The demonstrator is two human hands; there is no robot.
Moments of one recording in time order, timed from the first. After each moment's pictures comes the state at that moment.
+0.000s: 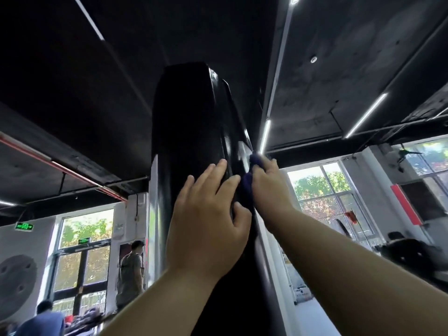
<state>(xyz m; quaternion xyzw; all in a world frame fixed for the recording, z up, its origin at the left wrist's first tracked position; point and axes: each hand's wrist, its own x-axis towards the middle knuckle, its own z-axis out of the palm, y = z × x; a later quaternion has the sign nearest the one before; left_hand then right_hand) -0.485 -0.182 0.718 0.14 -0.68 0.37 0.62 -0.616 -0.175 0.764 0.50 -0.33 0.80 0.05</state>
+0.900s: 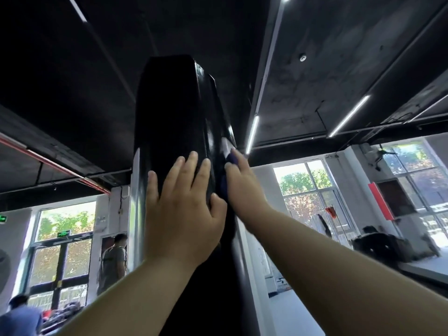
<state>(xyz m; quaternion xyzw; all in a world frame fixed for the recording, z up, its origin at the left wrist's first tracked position) -0.489 -0.181 0.718 0.23 -0.65 0.39 0.61 -0.608 -0.171 0.754 0.55 -0.37 0.75 0.03</state>
